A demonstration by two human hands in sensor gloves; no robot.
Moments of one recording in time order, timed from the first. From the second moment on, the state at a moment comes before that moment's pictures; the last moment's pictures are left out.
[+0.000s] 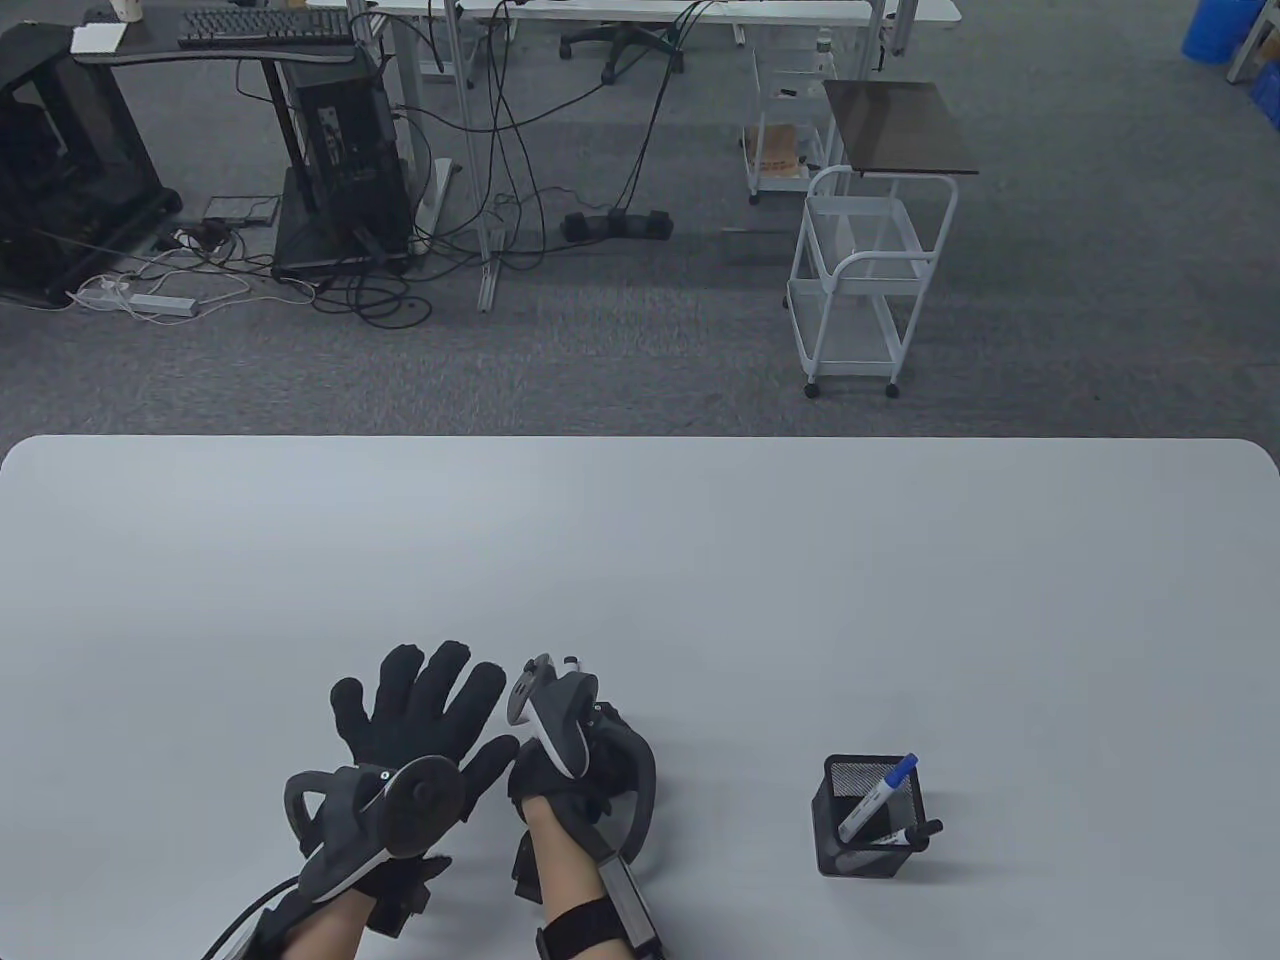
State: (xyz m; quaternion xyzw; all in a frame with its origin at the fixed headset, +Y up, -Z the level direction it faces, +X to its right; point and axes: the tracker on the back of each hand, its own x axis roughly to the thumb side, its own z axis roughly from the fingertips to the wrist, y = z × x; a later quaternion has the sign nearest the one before) left_hand -0.210 -0.680 -0.279 0.11 -0.10 0.06 0.99; right_hand -0.075 -0.755 -0.360 -0.17 0.21 0.96 0.05
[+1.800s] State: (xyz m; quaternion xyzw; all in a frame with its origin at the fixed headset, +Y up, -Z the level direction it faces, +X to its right) left_hand -0.209 -0.680 -0.276 0.11 -0.11 0.06 0.99; right_hand 0.078 -0.590 -0.301 -0.06 -0.07 0.98 0.17
